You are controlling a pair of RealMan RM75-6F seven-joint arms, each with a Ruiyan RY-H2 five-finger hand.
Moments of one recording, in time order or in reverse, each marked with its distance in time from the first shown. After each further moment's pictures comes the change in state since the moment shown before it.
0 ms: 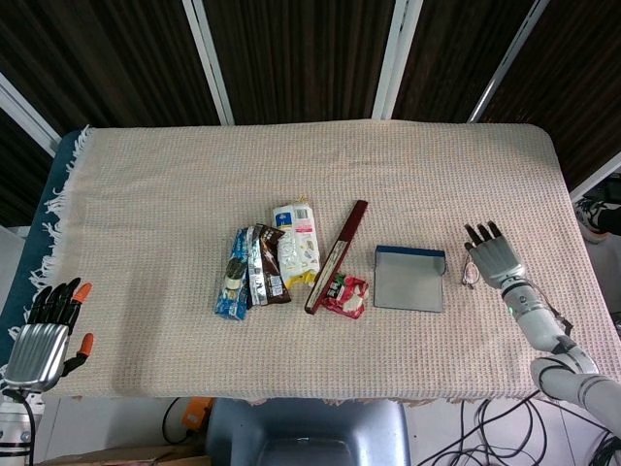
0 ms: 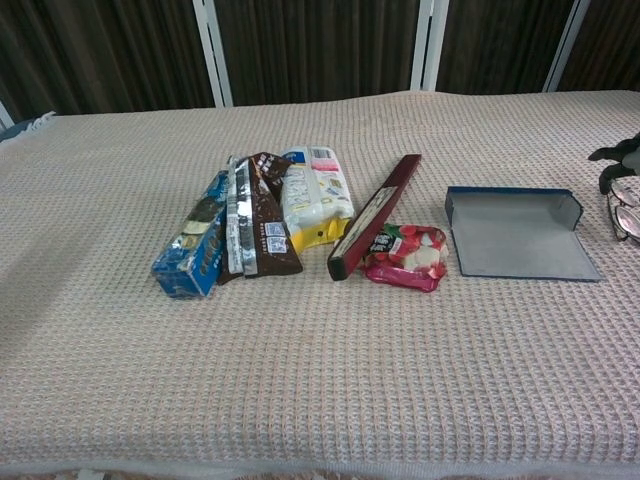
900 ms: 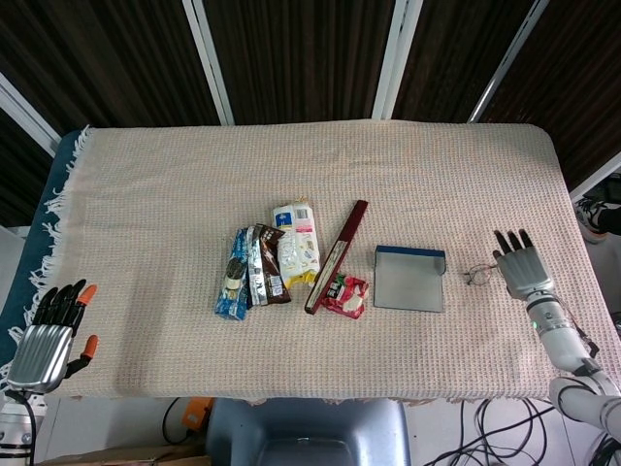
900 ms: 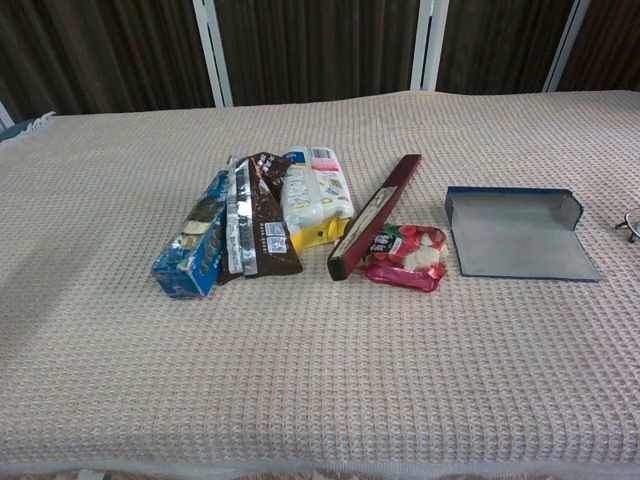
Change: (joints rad) left arm -0.004 0.006 0.010 -0.007 0.017 -0.005 -0.021; right arm -0.092 0.042 -0.020 -0.055 0.074 0.116 -0.052
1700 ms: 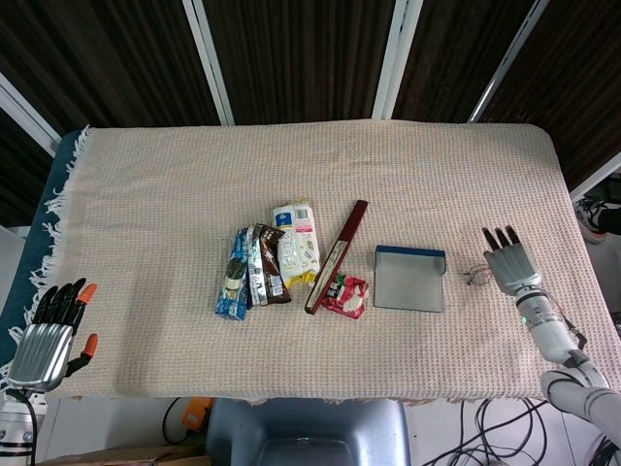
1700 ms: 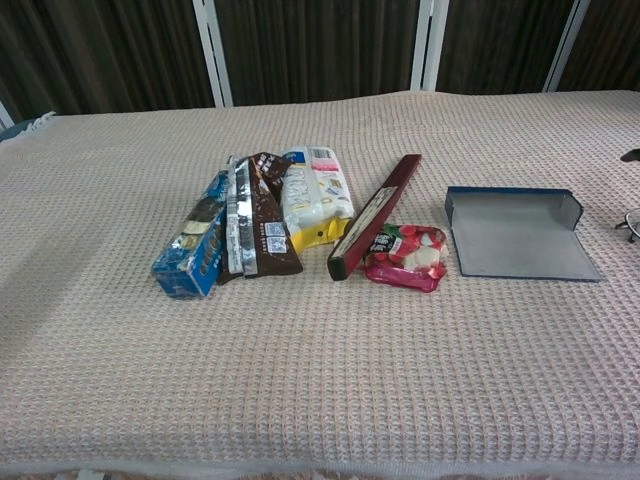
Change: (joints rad) left arm -0.003 -0.006 -0.004 0.003 -0.004 -0.001 0.008; right arm 0.033 -0.086 -0.018 0.148 -0.085 -0.017 0.097
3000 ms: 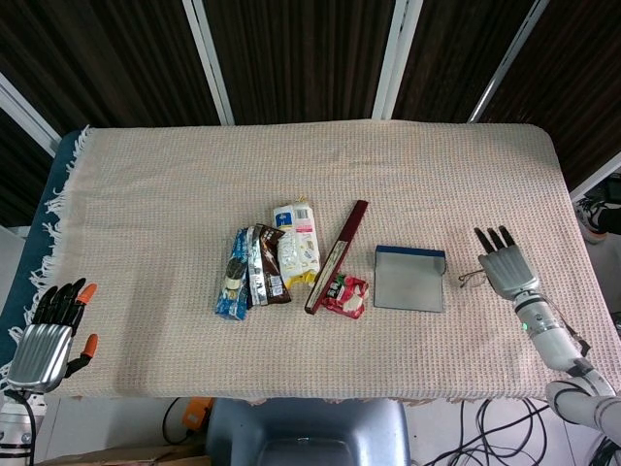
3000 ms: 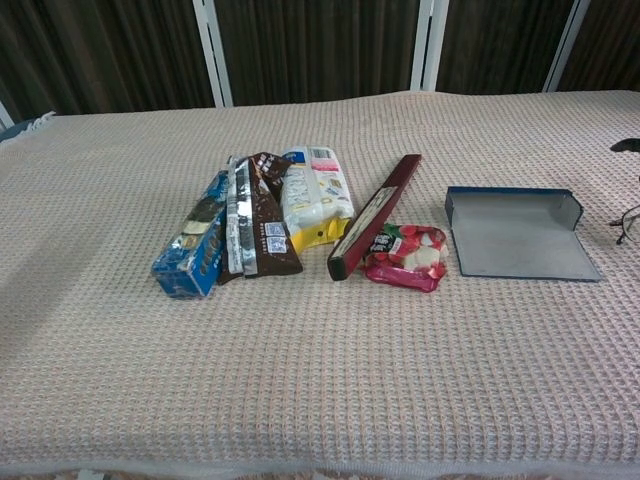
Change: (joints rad) left arm 0.003 0.006 0.004 -0.002 0.012 0.011 -0.015; right arm -0.030 0.071 -0.001 -0.146 -0.055 0.105 0.026
